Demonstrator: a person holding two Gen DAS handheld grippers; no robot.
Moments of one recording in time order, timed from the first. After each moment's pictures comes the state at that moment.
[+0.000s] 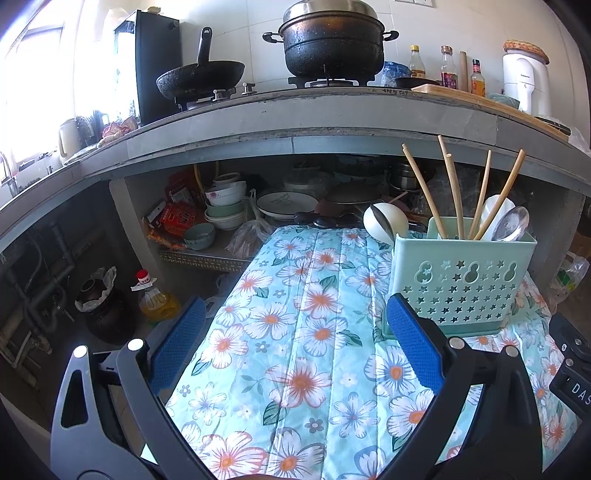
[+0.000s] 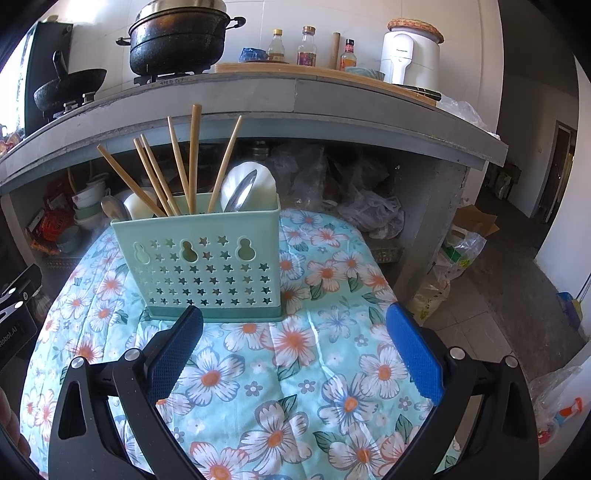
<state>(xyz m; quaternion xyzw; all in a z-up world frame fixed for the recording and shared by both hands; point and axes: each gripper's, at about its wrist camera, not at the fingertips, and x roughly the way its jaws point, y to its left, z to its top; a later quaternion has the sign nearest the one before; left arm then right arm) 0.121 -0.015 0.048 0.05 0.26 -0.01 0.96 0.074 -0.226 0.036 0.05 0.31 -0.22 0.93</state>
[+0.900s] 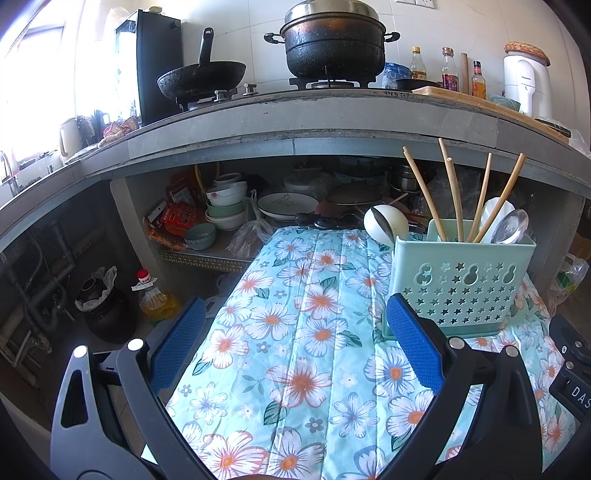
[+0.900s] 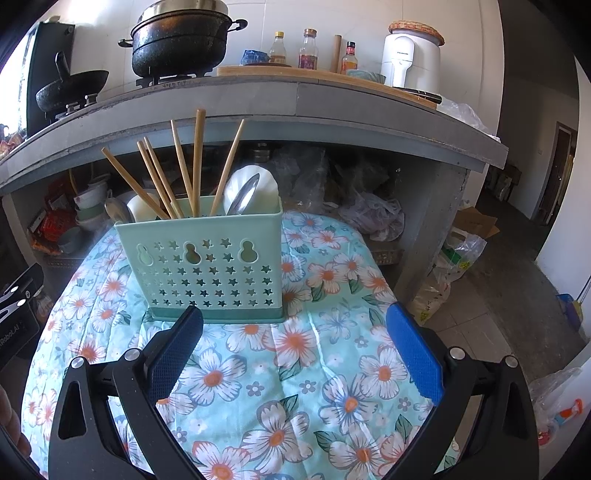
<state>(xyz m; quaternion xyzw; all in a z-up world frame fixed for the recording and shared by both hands) 0.122 -0.014 0.049 0.05 0.26 -0.01 0.96 0.073 -0.225 0.039 0.05 0.31 -0.21 0.93</state>
